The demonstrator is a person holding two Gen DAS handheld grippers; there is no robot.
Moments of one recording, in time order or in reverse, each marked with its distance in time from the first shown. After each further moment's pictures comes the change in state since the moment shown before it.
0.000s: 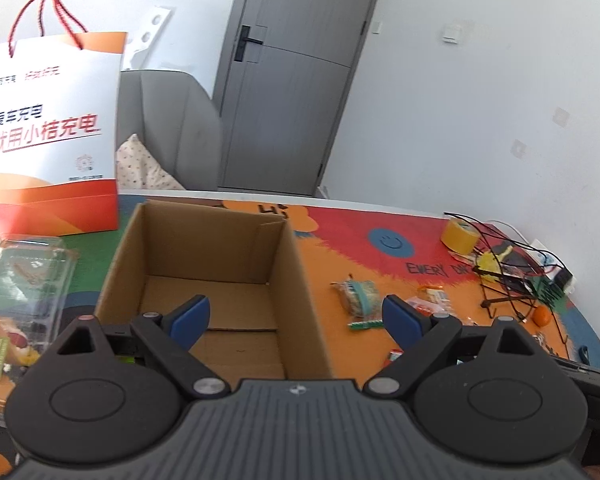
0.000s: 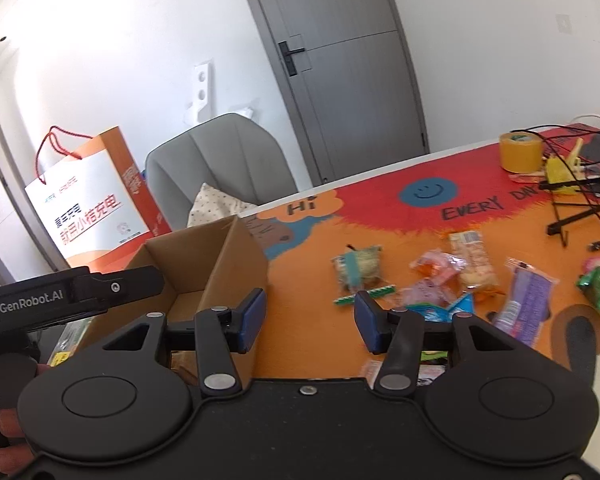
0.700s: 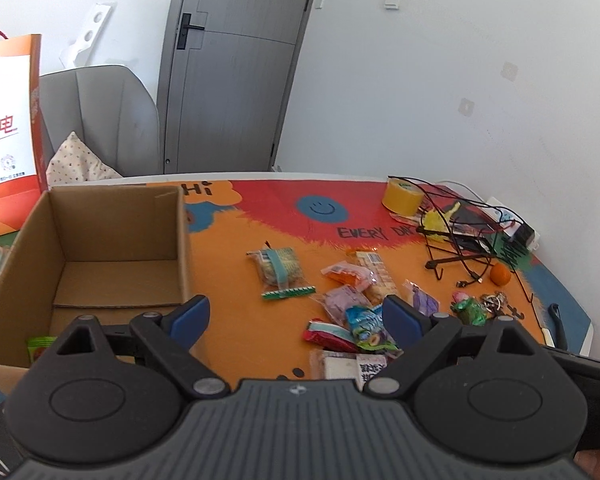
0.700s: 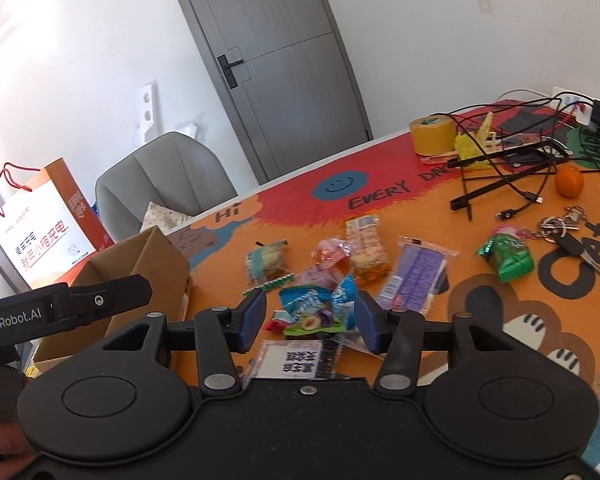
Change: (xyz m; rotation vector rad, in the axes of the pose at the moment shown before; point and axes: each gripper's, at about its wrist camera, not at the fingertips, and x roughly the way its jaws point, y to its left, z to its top) left arm 0.016 -0.069 -0.024 0.098 0.060 -0.098; right arm -0.034 -0.071 -0.015 0.109 -0.021 -0.110
